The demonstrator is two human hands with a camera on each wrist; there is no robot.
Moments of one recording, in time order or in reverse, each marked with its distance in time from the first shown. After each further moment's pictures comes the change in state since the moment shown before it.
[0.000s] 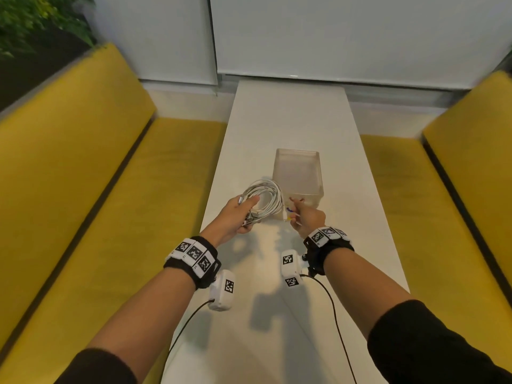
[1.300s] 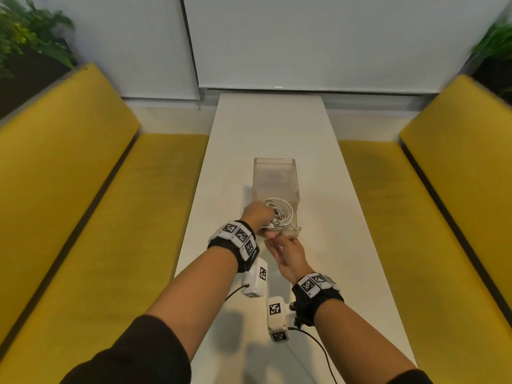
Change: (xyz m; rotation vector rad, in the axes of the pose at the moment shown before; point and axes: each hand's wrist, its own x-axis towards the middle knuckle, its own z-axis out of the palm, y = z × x) left_hand 0.034 0.026 0.104 0.569 0.052 -0.221; right_hand -0.025 0.059 -0.050 0.327 -0.317 -0.065
